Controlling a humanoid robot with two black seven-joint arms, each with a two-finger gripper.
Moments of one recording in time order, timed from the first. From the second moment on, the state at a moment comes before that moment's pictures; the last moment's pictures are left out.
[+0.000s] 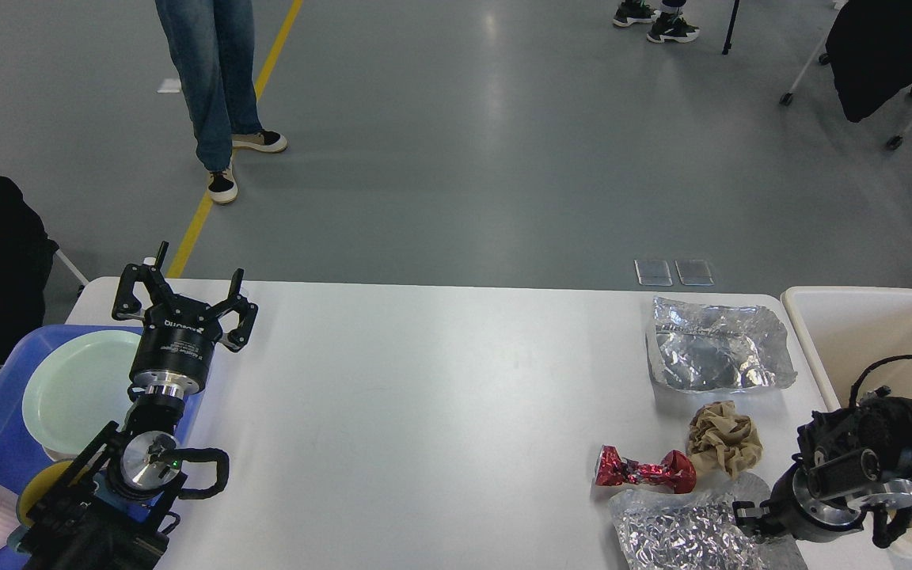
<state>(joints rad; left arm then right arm) -0.34 0.11 -1.29 -0.81 0.21 -0.41 -0.37 1.28 -0.35 -1.27 1.24 -0.34 0.12 -0.07</state>
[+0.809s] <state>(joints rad) -0.34 0.11 -1.29 -0.81 0.21 -0.41 -0.37 1.42 -0.46 -1.26 1.46 -0.33 0.13 -0.09</state>
